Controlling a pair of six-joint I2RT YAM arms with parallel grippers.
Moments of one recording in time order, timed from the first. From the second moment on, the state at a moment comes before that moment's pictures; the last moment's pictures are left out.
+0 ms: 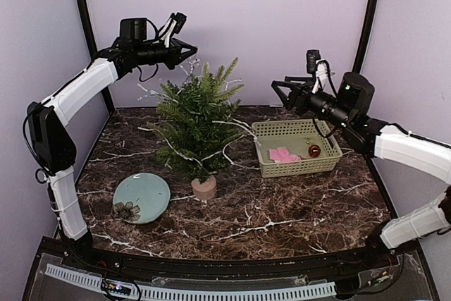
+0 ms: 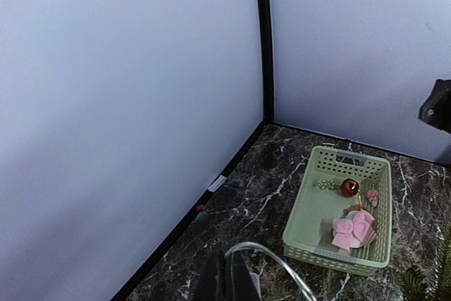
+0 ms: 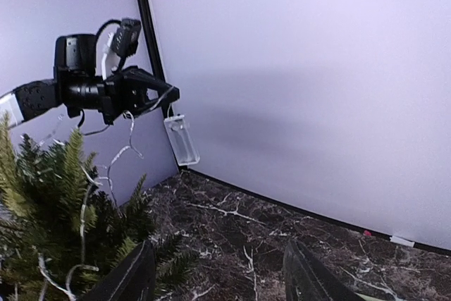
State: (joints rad) left arm -0.37 1.92 2.03 -0.31 0.57 0.24; right arm 0.60 1.23 0.93 0.39 -0.20 0.18
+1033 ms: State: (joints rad) left arm -0.43 1.99 2.01 -0.22 0.96 0.22; right arm 0.56 2.11 1.72 0.56 -0.94 0.18
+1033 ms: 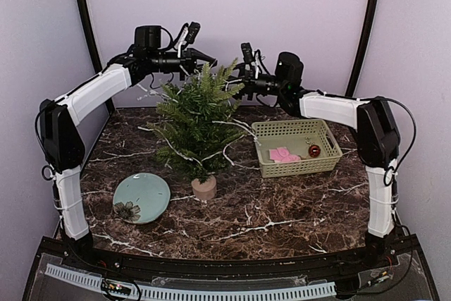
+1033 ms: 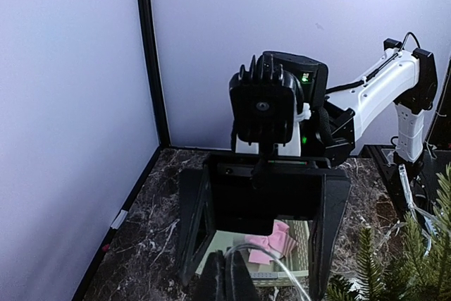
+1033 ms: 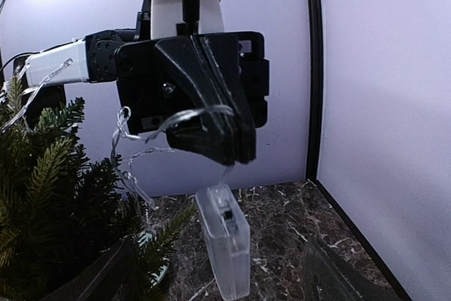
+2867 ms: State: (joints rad) left arm -0.34 1.69 1.65 0.03 0.37 0.07; right arm 0.56 1.84 1.45 0.23 -0.71 0.06
